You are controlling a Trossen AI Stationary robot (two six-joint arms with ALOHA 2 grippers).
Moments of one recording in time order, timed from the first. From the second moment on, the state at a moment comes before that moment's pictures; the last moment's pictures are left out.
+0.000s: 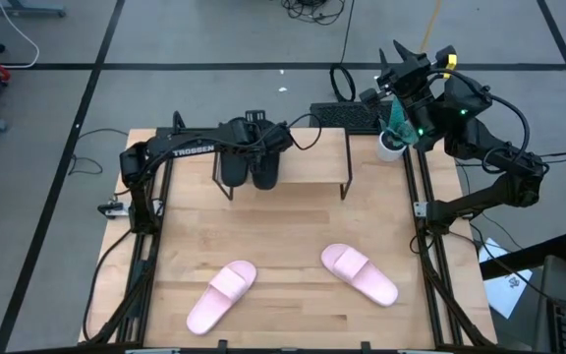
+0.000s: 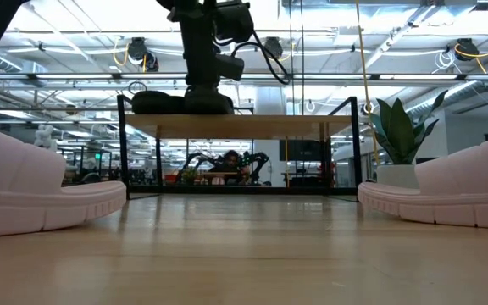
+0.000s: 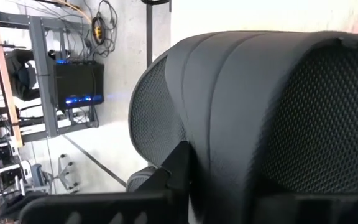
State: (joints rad) left arm 0.33 1.88 1.67 -0.98 -0.63 0.41; right arm -0.19 1.23 1.63 -0.11 0.99 -0.70
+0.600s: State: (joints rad) left arm 0.32 1.88 1.67 -0.98 -0.64 0.44; right arm -0.19 1.23 1.63 -0.11 0.99 -0.70
